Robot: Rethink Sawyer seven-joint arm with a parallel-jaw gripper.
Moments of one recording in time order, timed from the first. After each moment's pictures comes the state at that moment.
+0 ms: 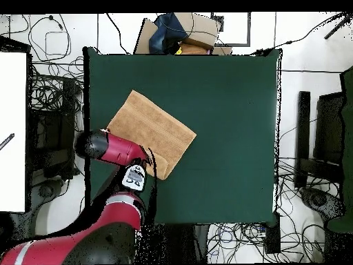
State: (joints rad) arm 0.24 -0.32 -0.07 1.60 0.58 0.38 2.71
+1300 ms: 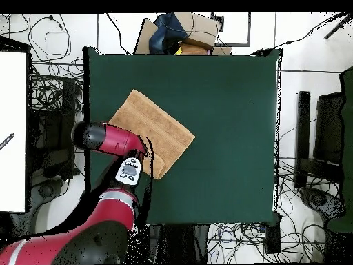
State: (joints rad) arm 0.28 -0.27 -0.14 1.48 0.58 0.48 2.71
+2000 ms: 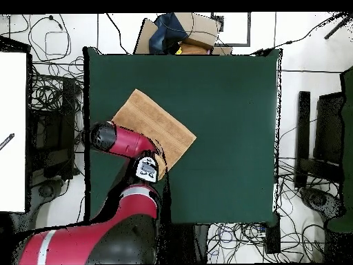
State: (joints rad) arm 0.15 -0.32 -0.01 1.57 0.50 0.35 2.71
